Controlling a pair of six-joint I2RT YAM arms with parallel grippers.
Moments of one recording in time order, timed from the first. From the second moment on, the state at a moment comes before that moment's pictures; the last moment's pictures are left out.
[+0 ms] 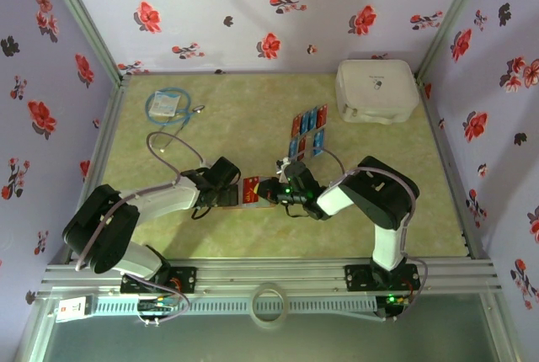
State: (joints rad) left arm -0.73 1.46 0.71 -0.52 -0.32 -0.70; right arm 0.82 1.88 0.61 0.75 -0.37 1.09
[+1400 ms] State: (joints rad) left arm -0.62 1.42 0.71 -0.54 -0.33 -0.70; right arm 0.84 1.79 0.72 0.47 -0.35 1.00
